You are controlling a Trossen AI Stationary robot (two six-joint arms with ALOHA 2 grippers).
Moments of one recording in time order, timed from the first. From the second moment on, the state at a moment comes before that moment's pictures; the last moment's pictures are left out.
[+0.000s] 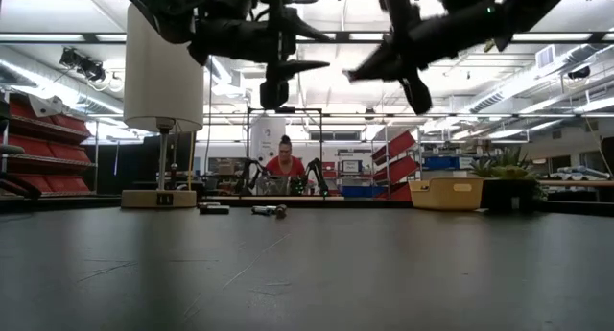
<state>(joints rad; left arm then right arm) 0.33 1.53 0.95 0.35 0.56 -0.85 -0.17 1.28 0.69 0.30 0.08 0.83</state>
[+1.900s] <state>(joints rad) 0.32 1.53 0.95 0.57 0.34 -0.86 -0.13 1.32 0.77 0.45 0.08 0.85</state>
